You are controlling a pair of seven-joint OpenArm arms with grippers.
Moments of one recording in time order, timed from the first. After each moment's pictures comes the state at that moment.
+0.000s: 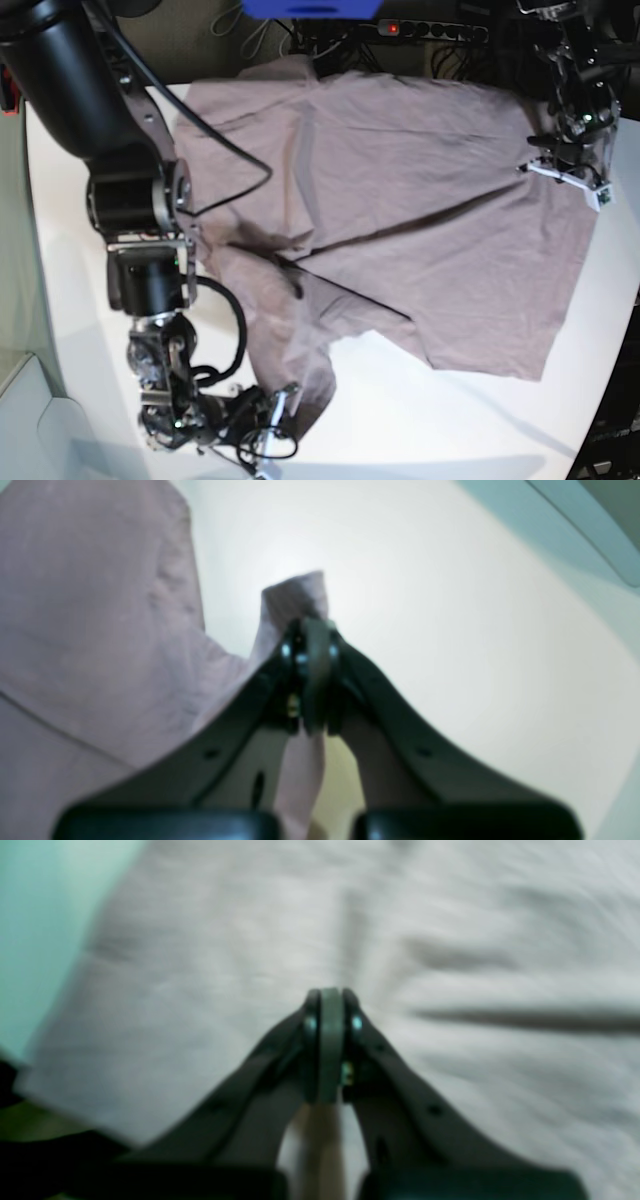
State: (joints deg) left arm 14.2 -10.3 -27.9 93.9 -15.4 0.0 44.5; right arm 51.2 -0.9 -1.1 44.1 2.3 39.9 -41.8
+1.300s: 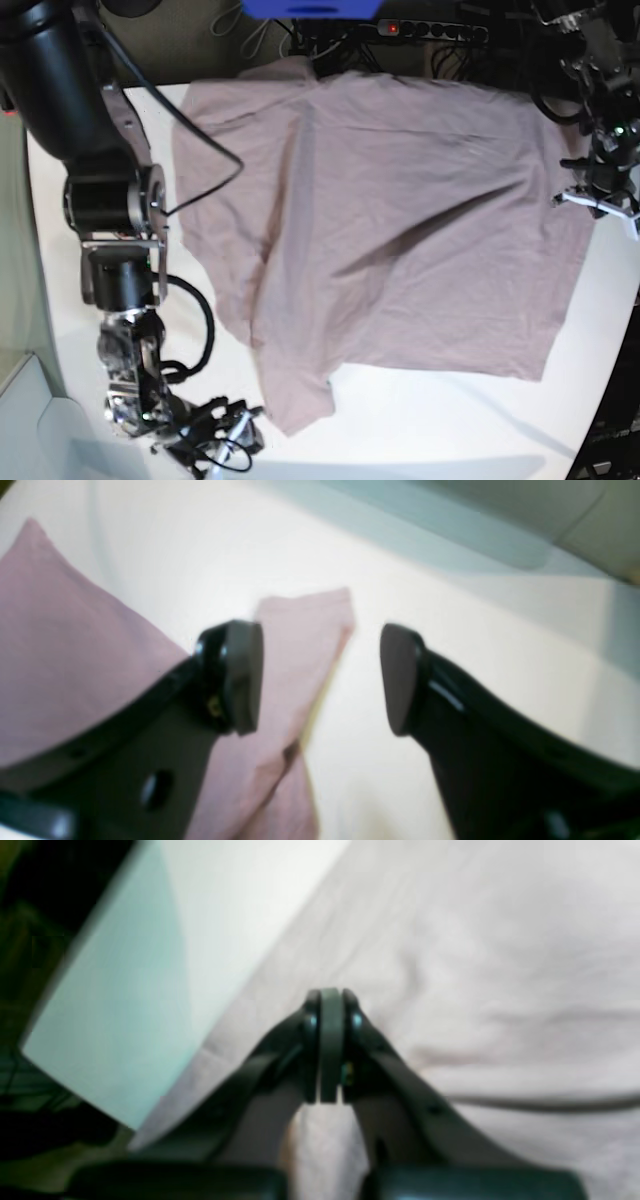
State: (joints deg) left arm 11.1 -13.0 -31.8 103.2 -16.0 -0.3 47.6; right arm 48.0 3.9 -0.8 48.6 2.9 31.1 -34.8
